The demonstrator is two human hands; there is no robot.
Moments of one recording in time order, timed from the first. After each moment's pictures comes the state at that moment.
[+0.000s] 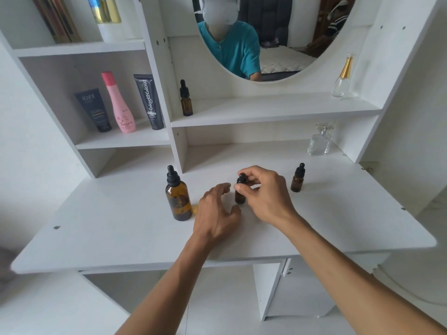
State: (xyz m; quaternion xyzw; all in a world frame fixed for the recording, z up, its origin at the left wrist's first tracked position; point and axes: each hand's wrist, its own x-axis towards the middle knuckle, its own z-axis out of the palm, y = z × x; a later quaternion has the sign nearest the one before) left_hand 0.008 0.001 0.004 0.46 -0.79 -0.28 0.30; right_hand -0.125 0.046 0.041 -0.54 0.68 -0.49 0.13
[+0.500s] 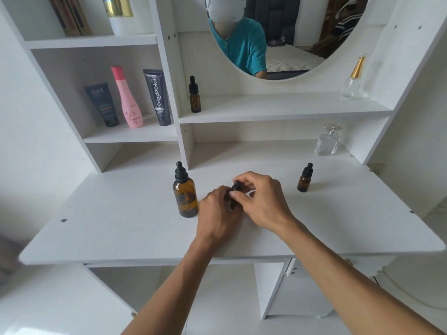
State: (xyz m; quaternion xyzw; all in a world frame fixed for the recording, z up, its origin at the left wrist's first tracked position) left_hand 0.013 0.003 0.000 0.47 -0.76 -0.27 0.36; right_hand -0.105 0.044 0.035 -0.56 0.68 -0.44 0.15
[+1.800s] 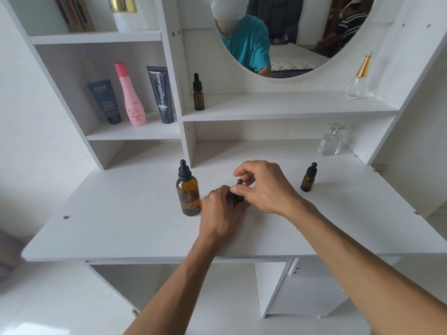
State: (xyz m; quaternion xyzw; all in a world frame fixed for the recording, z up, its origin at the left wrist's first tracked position) left_hand 0.012 -0.001 -0.003 0.48 -0.74 -0.30 0.36; right_hand -0.114 0.037 0.067 -0.63 0.69 -0.34 0.16
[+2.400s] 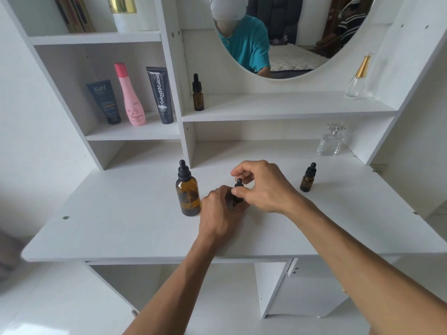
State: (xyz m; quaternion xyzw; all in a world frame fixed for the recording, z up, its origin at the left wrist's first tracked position) left_hand 0.013 -0.002 -0.003 0.48 -0.74 -0.30 0.36; right_hand -0.115 0.037 0.070 -0.63 0.68 -0.33 0.19
